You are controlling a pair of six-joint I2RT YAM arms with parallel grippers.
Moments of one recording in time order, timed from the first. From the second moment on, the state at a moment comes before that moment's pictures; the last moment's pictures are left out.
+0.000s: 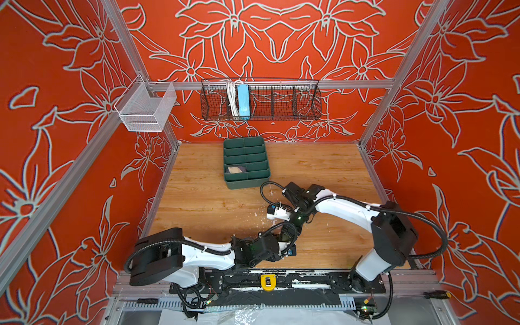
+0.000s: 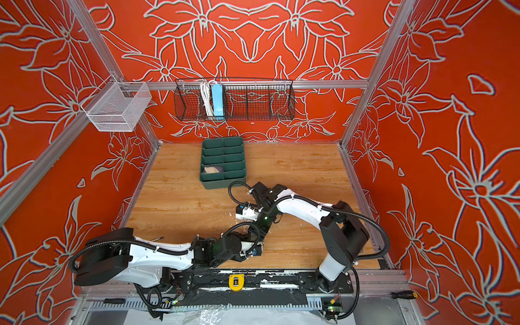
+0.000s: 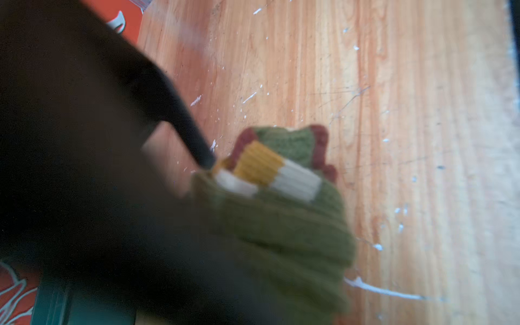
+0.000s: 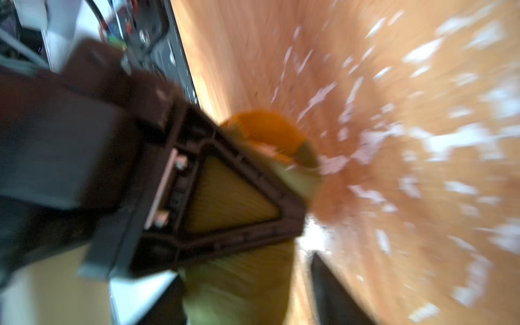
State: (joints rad) left arm -1.25 1.38 0.49 0.18 -0.40 0.55; right arm 0.74 1.58 1.11 -0.95 -0.63 -0.29
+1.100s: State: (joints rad) left arm -0.39 1.92 1.79 -0.84 0.43 0.60; right arm 0.45 0.88 0.87 -0.78 0.06 0.07
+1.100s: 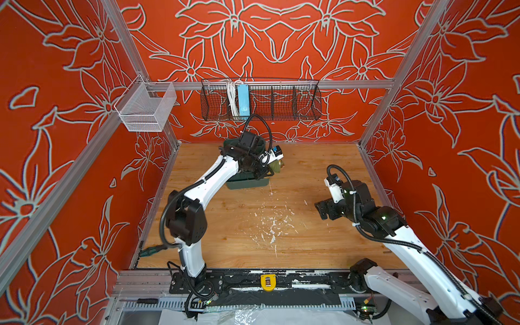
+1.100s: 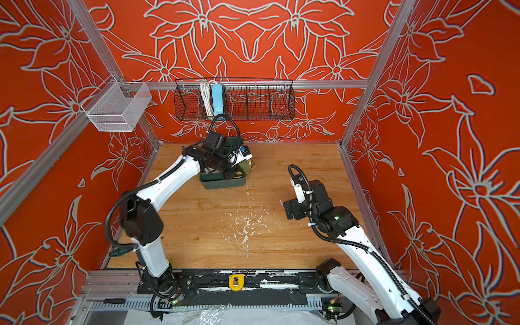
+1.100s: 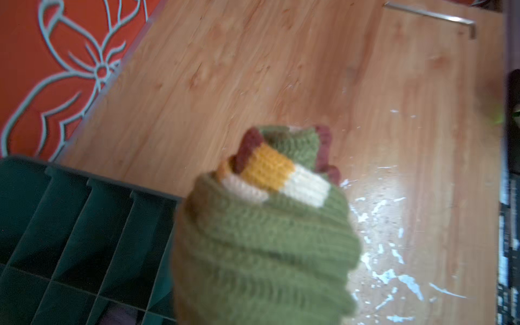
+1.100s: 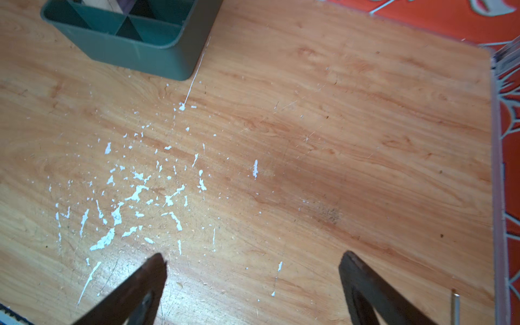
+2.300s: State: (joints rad) left arm -0.30 2.30 1.96 -0.72 0.14 0.96; right arm 0.45 1.00 0.81 -0.66 -0.10 0.17
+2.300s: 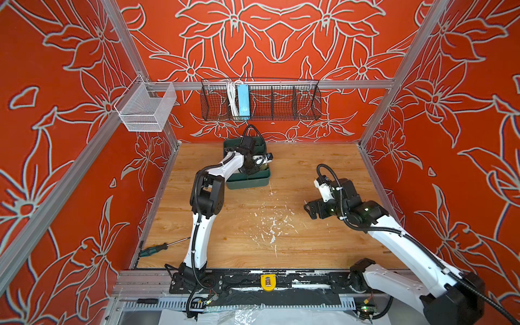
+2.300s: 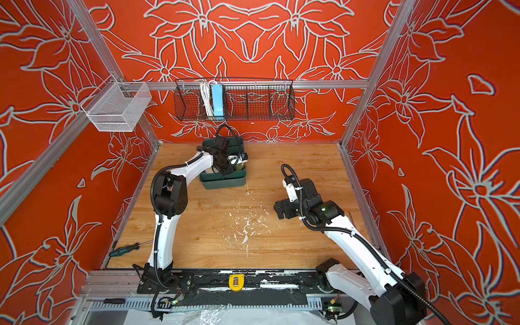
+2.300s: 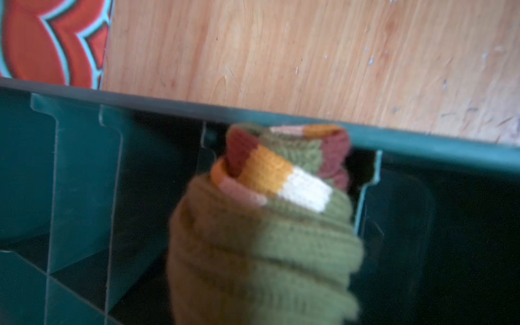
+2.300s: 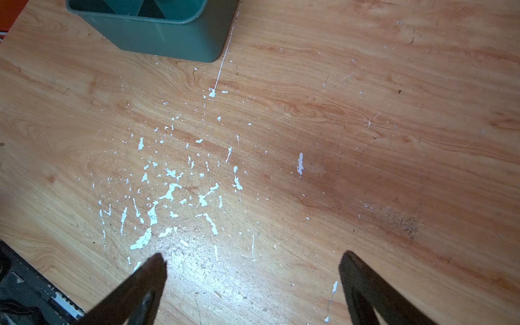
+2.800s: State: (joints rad) left arm -0.46 2.34 1.96 -0.88 0.10 0.99; right arm 0.45 0.89 0.77 -0.66 -0.10 0.20
